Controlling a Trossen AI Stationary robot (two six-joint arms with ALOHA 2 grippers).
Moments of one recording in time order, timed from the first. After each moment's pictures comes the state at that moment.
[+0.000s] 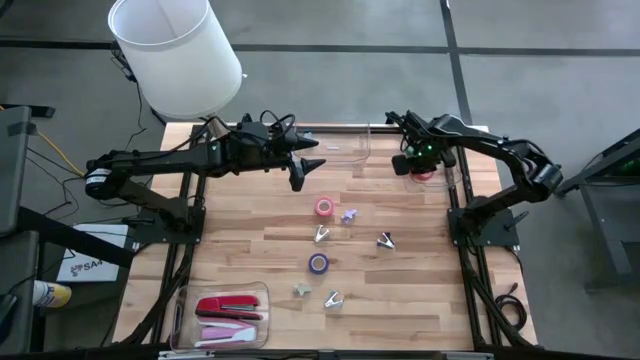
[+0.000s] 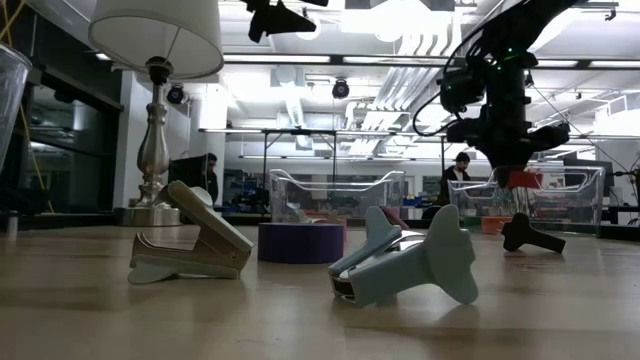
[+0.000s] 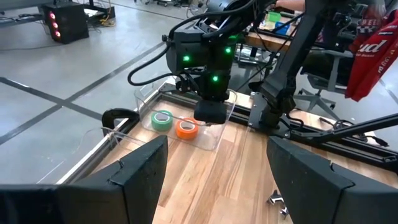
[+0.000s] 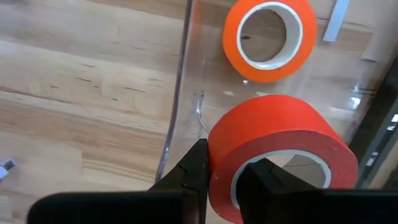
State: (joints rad) left arm 0.18 1.30 1.18 -0.09 -0.11 -0.16; right arm -0.81 1.43 0.97 -1.06 -0.06 0.59
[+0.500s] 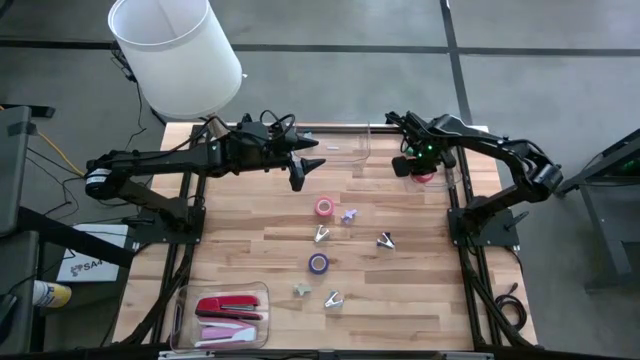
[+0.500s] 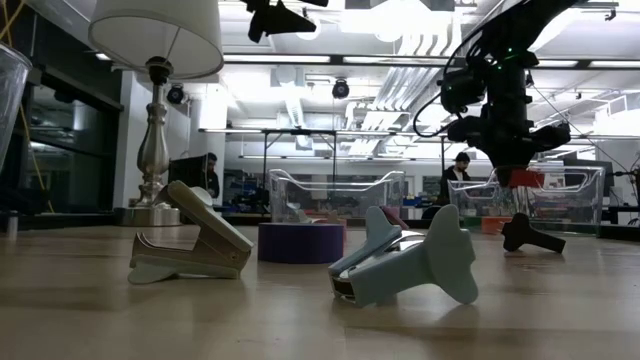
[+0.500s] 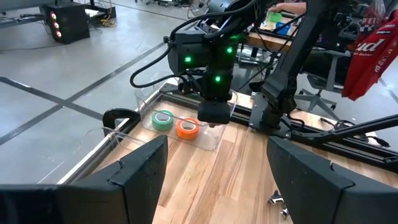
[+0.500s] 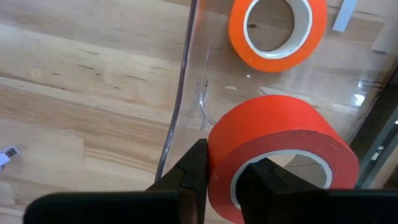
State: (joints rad) left arm 0.18 1.30 1.18 -0.09 -0.12 -0.16; right arm -0.81 1.43 0.97 -1.09 -0.09 0.58
